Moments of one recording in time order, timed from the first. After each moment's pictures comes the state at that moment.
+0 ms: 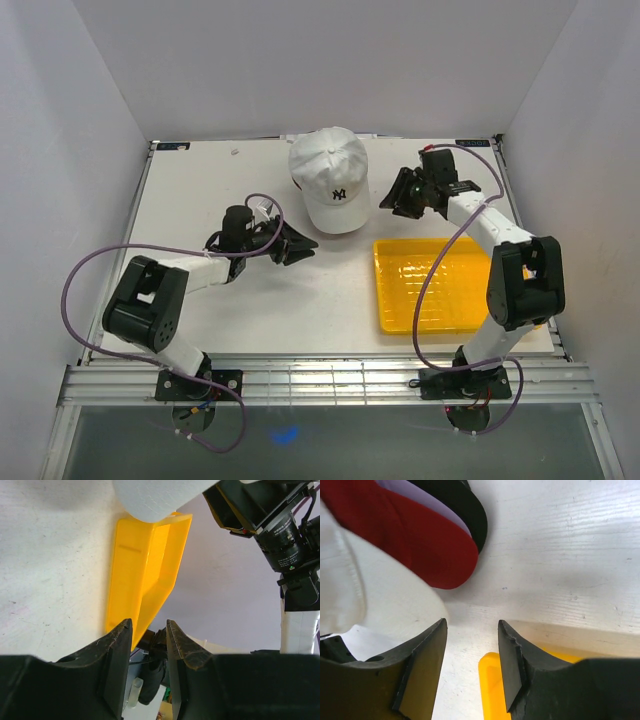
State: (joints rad) left arm -0.36 1.58 0.66 0.47 0.74 -1.29; right arm 0.24 1.69 1.24 -0.37 -0.28 0.56
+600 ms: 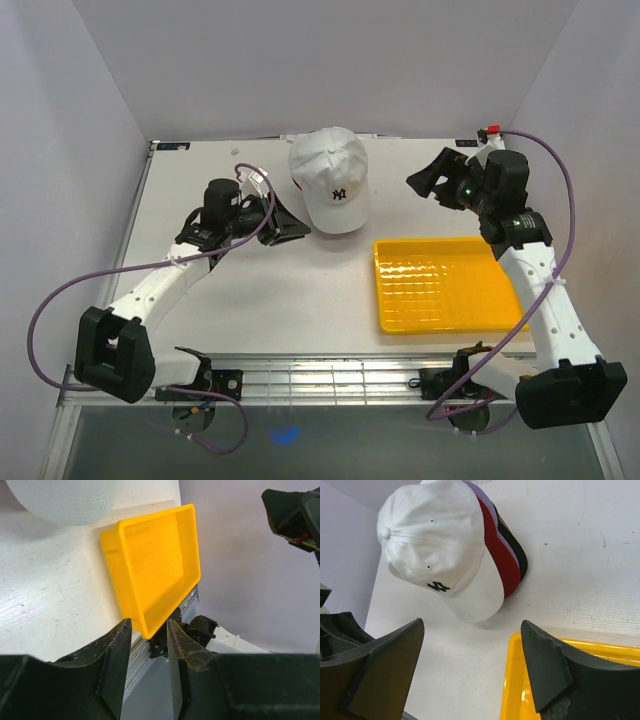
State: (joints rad) left arm -0.36 1.30 0.92 -0.07 0.69 -0.88; right arm 0.15 1.14 1.16 -0.39 -0.31 0.51
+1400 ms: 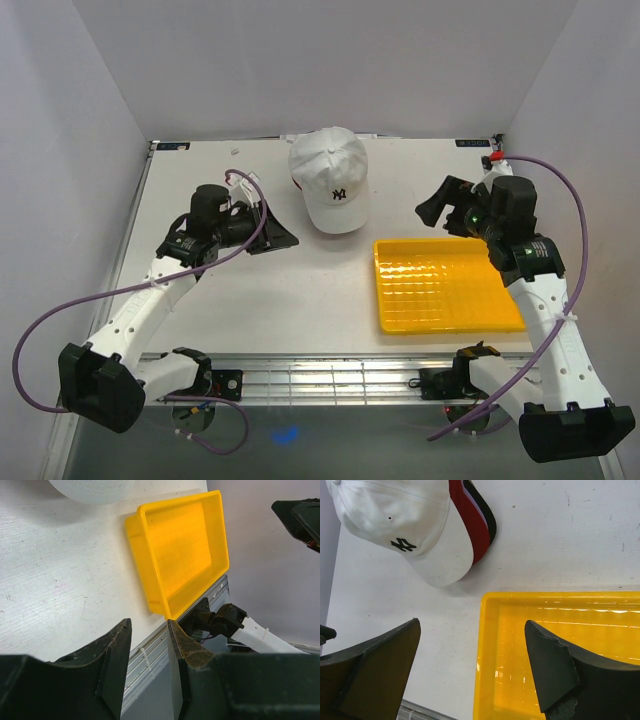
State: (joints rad) left arm -0.36 1.12 0.95 -0.37 0.60 -0.67; right arm 0.15 0.94 1.08 -0.61 -0.23 0.42
